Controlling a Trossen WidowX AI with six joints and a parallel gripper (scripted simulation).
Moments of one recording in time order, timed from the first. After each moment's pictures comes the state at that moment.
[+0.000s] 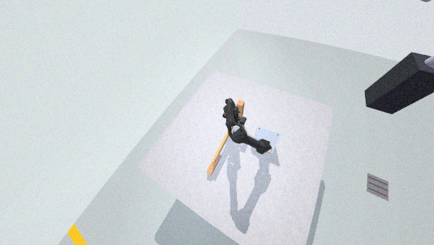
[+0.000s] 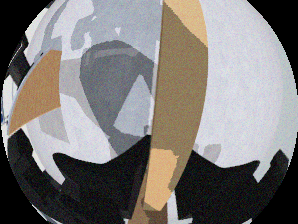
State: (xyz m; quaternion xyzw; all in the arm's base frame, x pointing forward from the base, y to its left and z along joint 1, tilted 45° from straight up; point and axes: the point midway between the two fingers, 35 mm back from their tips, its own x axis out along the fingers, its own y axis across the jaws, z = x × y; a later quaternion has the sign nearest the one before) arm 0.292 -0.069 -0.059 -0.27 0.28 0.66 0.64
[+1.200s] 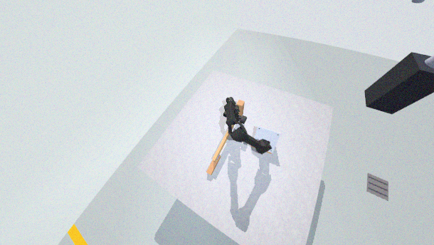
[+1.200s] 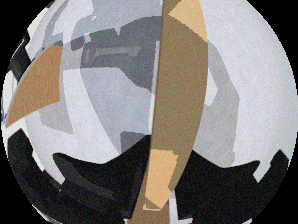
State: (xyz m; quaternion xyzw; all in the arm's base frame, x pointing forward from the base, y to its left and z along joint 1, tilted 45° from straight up) arm 0.292 -0.077 -0.067 -0.27 0.28 0.66 0.64
